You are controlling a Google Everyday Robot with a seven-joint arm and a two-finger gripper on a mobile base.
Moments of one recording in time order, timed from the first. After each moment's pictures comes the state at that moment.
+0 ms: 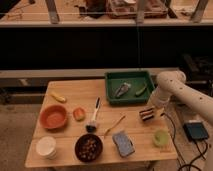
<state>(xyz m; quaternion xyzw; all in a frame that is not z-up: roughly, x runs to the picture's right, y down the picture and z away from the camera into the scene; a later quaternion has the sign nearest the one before) 0.274 0.122 0.847 -0.32 -0.13 -0.17 0.92</state>
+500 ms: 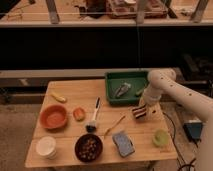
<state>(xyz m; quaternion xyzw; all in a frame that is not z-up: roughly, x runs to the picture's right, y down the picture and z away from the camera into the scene) 0.229 0.114 0.859 -0.32 -0.15 -0.20 0.91</state>
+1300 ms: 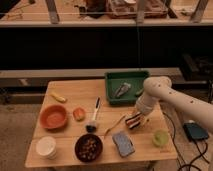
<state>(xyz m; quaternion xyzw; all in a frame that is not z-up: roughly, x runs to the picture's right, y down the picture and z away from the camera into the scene) 0.191 0.166 0.819 -0.33 -0.22 -0.24 0.89</state>
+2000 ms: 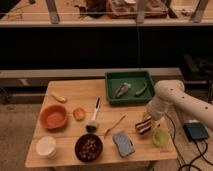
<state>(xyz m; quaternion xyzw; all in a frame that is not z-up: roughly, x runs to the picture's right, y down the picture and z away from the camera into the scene) 0.249 0.182 0.798 -0.34 -0.19 -0.22 0.89</state>
